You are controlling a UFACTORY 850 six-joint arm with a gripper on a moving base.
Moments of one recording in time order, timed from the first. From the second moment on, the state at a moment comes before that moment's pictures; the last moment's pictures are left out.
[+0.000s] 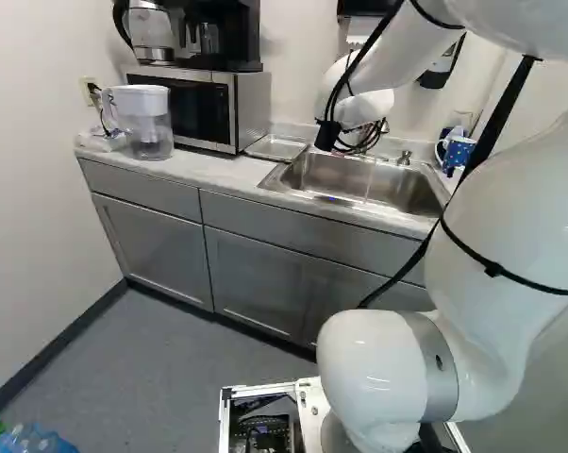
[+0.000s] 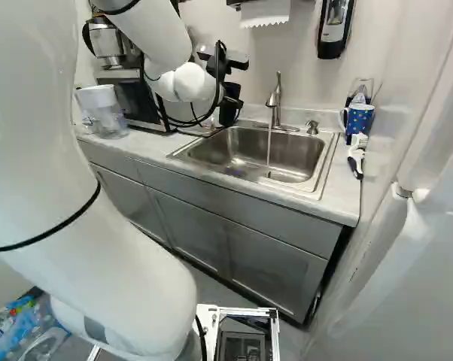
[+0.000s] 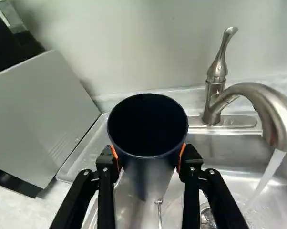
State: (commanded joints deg) arm -7.8 1.9 -51.1 0.3 17.6 10.9
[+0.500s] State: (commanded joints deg) arm -7.8 1.9 -51.1 0.3 17.6 3.6
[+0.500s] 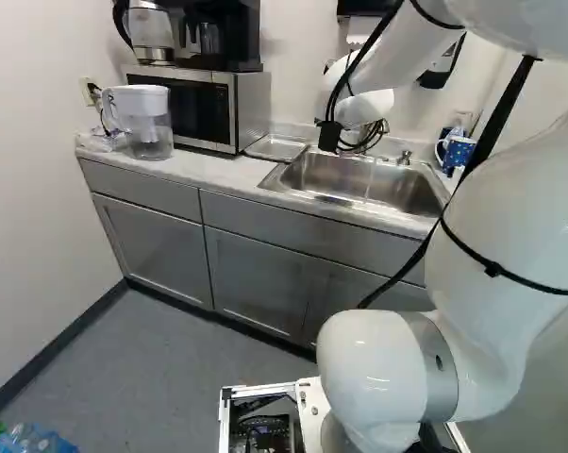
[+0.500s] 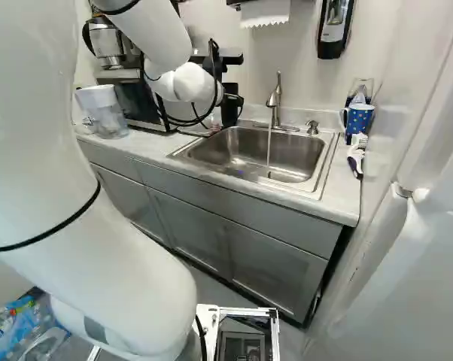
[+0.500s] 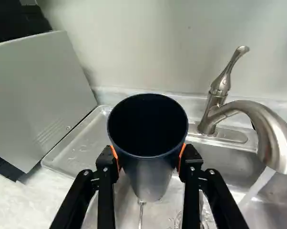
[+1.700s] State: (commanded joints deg) arm -0.5 -8.9 -62.2 0.3 17.6 3.6
